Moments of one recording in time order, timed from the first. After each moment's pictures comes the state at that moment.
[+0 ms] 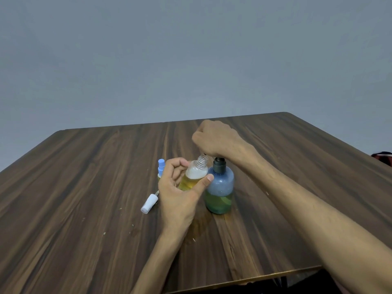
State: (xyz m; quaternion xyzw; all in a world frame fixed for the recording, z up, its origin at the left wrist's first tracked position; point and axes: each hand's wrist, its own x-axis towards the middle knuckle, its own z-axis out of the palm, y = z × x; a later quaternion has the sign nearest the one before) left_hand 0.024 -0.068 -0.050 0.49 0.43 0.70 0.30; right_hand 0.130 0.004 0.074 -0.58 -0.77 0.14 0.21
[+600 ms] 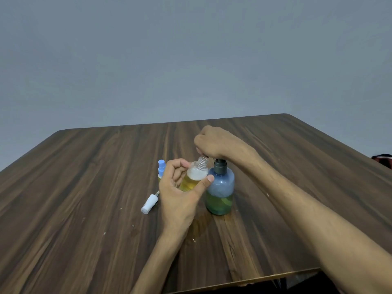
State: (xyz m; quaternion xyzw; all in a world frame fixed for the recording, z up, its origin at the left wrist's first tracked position) left_hand 0.027 -0.070 -0.047 0.48 0.42 0.71 0.31; right_hand 0.131 0.008 0.072 -0.58 -0.77 0.20 0.18
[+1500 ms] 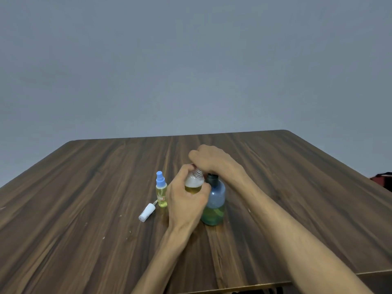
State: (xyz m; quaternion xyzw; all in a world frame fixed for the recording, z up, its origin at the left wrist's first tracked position) left_hand 0.054 -0.071 -0.027 0.55 0.47 0.66 0.18; right_hand 0.134 0.001 0.073 -0.58 -0.76 0.23 0.17
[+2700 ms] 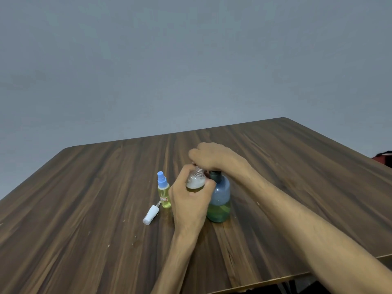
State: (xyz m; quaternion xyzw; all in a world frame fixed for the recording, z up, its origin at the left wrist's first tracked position) left_hand 0.055 -0.070 -0.029 0.52 0.48 0.67 0.20; right_hand 0.133 0.003 0.070 -0.58 -0.78 0.20 0.10
